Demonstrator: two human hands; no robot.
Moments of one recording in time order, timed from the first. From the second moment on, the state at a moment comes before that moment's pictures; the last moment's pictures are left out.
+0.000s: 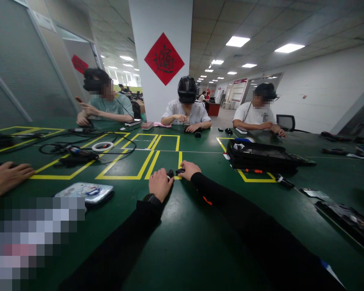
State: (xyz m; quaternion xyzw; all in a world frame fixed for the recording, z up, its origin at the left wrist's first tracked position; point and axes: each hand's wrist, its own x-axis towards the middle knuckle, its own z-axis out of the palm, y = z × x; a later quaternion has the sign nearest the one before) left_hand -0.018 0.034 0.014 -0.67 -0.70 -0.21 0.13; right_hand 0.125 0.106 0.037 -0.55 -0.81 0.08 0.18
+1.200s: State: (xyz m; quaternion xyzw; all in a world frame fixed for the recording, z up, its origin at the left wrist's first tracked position) left_hand -0.034 0.030 0.014 -0.82 -0.52 -0.22 0.10; right_hand 0.393 0.035 0.069 -0.72 -0.64 -0.14 0.24
